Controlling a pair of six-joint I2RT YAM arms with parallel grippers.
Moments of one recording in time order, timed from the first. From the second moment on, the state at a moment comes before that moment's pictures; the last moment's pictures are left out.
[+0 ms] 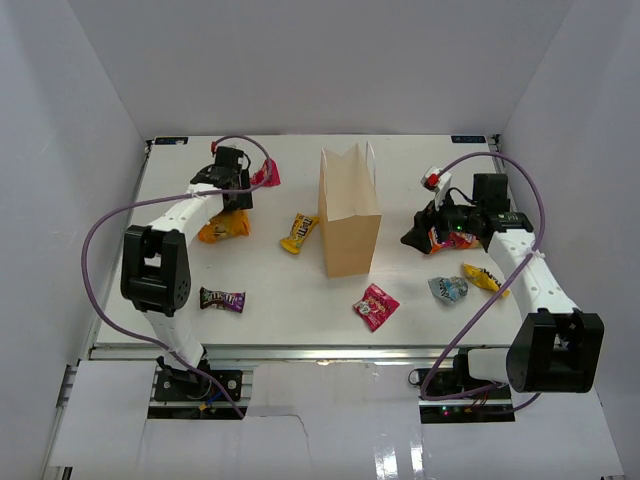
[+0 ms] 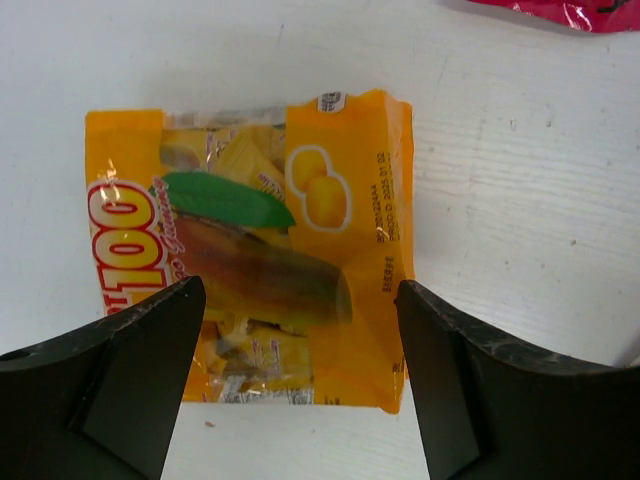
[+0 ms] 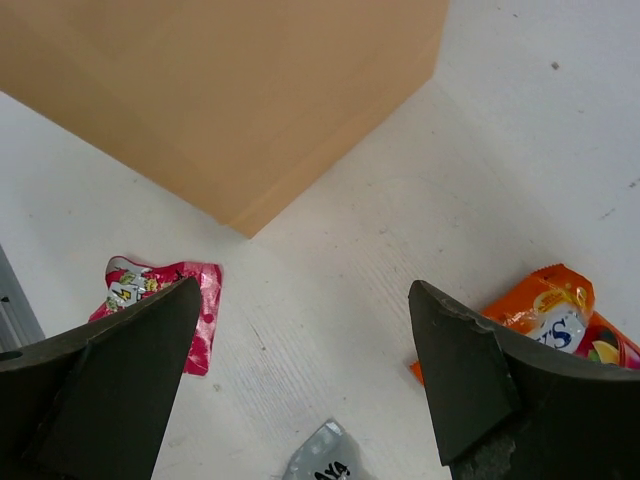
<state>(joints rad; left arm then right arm) -0.21 1.80 1.37 -0.48 -0.38 -0.22 0.03 1.28 1.00 -0.51 -0.83 -0.56</state>
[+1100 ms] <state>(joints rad) -0.33 2.00 1.47 -0.51 -0.62 -0.26 0.03 1.26 0.96 -0.57 -0.94 -0.68</state>
